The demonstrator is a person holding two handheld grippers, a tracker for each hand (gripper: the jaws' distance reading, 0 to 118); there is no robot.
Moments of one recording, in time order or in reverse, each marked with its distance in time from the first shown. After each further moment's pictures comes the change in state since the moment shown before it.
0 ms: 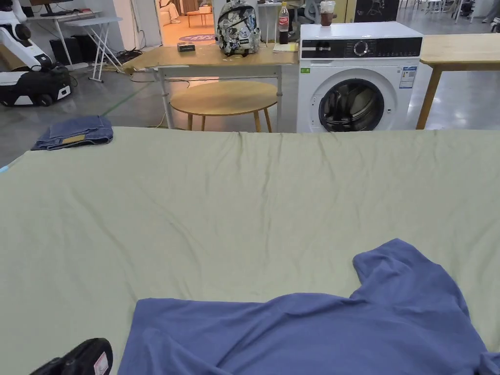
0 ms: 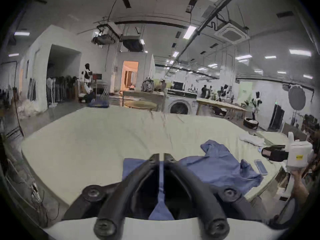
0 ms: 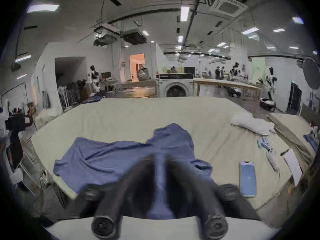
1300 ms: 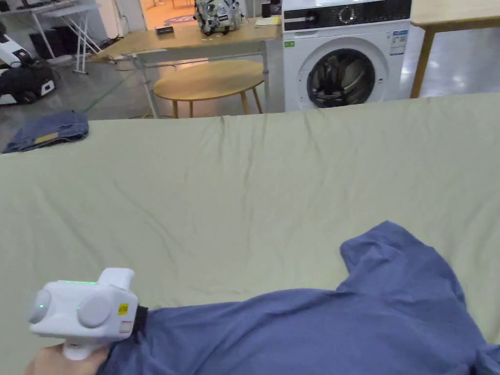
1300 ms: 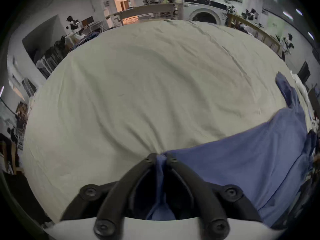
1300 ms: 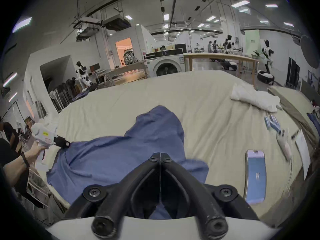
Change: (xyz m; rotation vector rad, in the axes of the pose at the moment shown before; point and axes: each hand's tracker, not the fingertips) left arm -0.058 -0.053 -0.346 -0.807 0.173 -0.137; right arm 0.087 0.014 -0.100 -0.198 -0.027 -0.146
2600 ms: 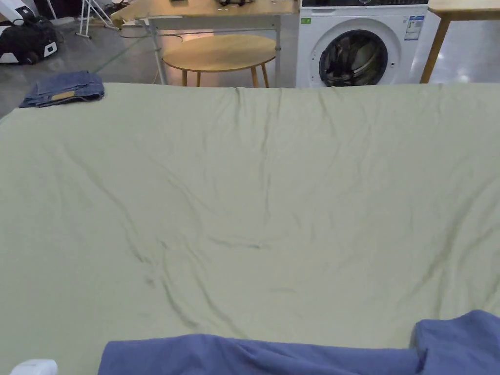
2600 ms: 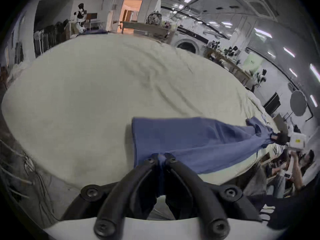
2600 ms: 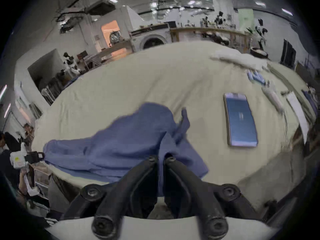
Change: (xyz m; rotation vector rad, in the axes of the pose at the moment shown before) left arm -0.079 -0.241 0.119 0.211 -0.354 0.200; right arm 0.050 -0.110 0.058 -0.241 -0.066 -0.132
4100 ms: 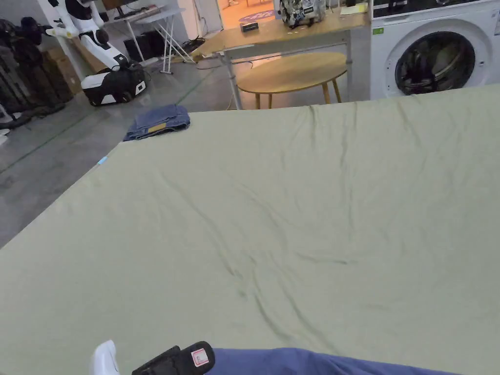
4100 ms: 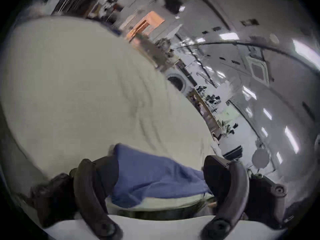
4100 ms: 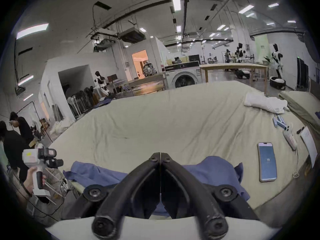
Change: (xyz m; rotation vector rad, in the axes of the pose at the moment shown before) left arm -0.042 0.016 0.024 0.203 -0.339 0.443; right arm -0.108 0.024 0.046 0.349 0.221 0.149
